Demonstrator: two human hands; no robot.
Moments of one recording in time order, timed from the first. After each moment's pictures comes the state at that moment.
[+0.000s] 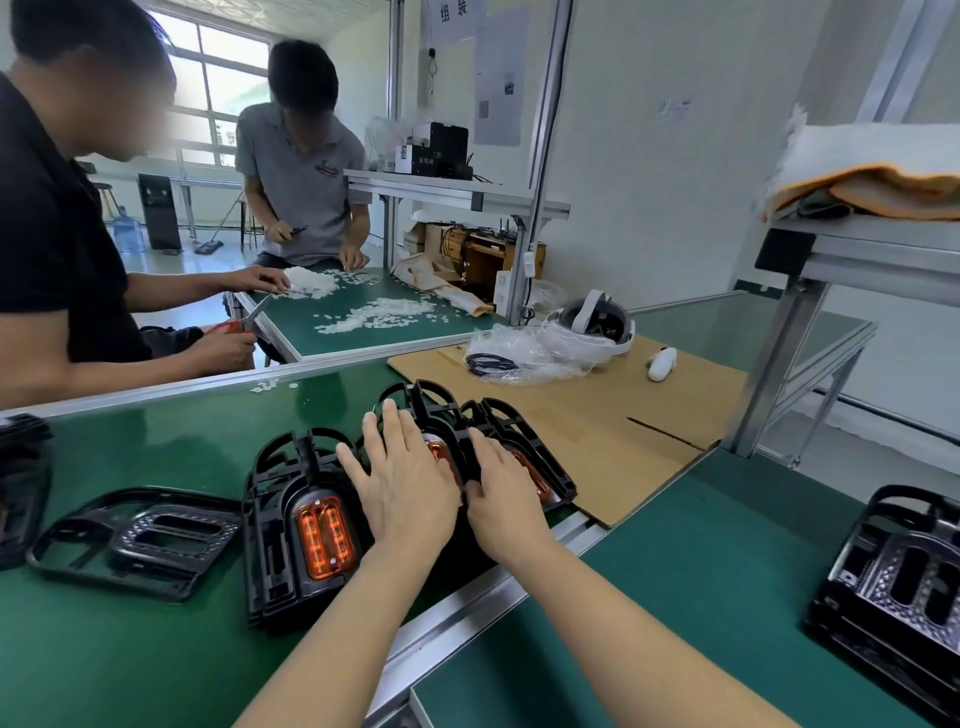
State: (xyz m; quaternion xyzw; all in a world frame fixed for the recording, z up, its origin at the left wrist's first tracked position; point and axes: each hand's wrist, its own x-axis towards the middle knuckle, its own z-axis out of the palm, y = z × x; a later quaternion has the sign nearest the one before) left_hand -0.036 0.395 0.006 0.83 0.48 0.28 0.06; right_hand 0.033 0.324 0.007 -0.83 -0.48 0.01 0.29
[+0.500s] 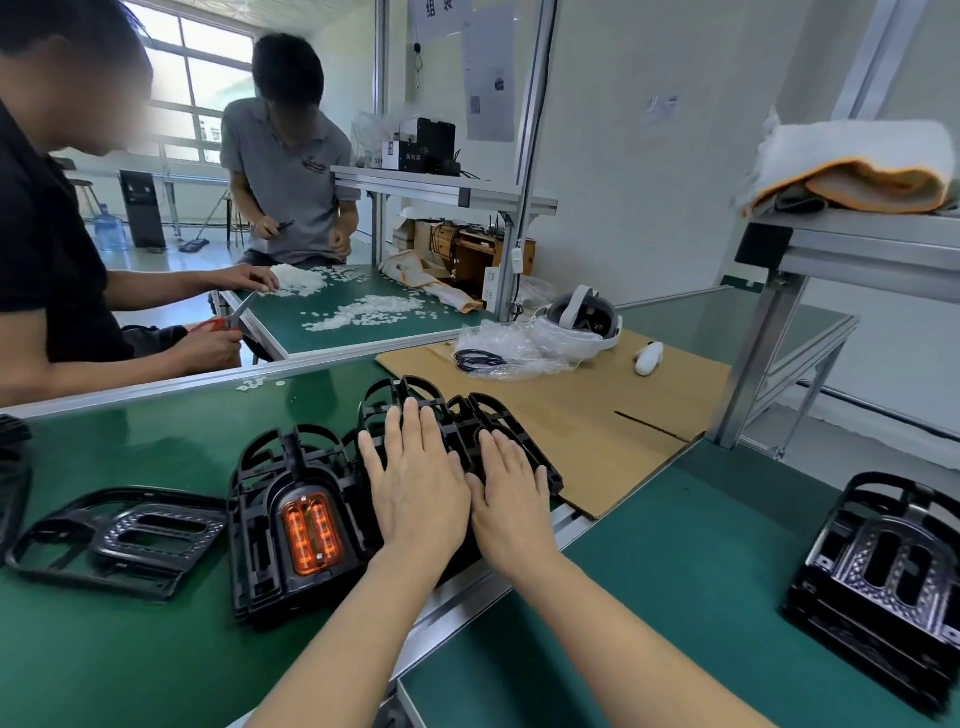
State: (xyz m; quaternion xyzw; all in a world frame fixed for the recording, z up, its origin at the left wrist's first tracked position) left_hand -0.030 0.374 0.008 0.86 0.43 0.27 0.04; right_hand 0.037 0.305 -0.004 -0.86 -0.43 0.00 0.27
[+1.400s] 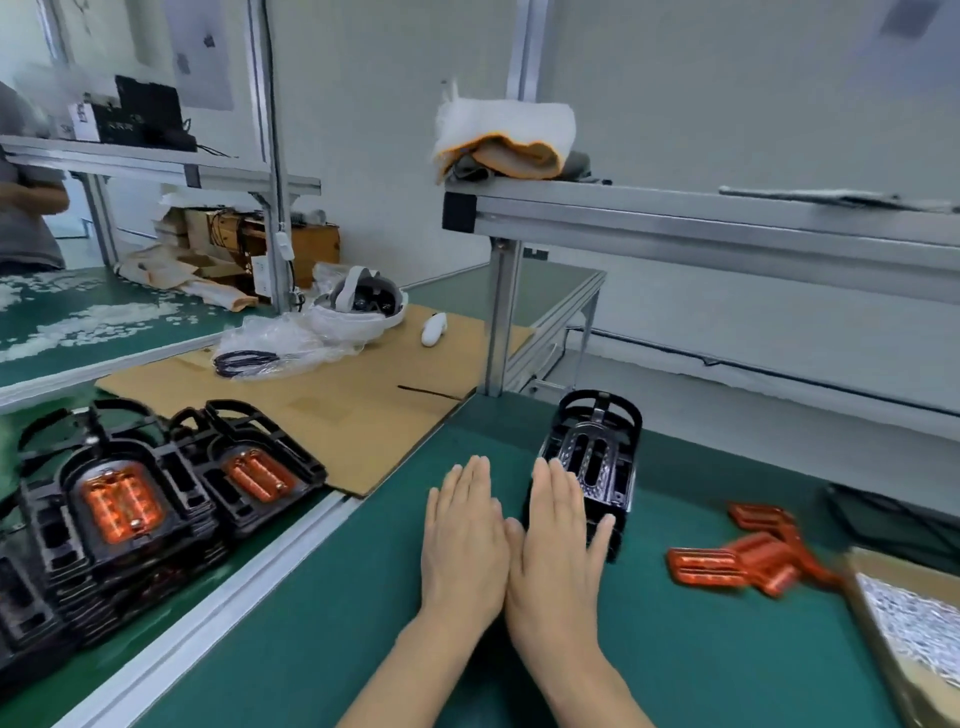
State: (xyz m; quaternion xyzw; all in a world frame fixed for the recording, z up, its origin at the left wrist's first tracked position) left_hand 0.059 0.163 -0.011 0.92 0.10 0.21 0.32; right_hand 0.058 0.078 -0.010 -0.94 -0.12 -0.15 0.27
